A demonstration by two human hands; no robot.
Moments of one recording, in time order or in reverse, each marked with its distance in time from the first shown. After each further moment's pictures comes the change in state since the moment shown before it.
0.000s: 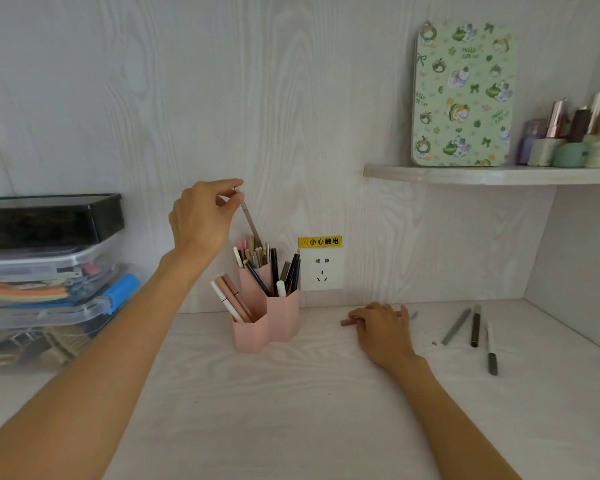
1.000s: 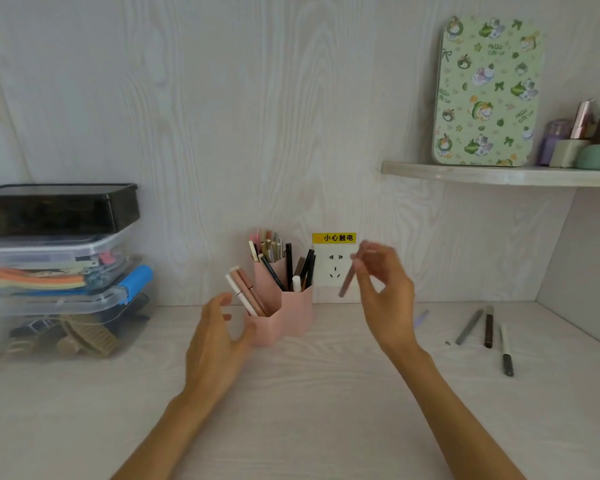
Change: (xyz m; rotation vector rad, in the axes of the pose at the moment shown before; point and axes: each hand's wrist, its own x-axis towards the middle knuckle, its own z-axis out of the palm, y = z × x) left_hand -0.152 -0.086 0.035 -0.054 -0.218 -0.302; right_hand -0.015 -0.065 -0.062 0.970 0.546 -0.211
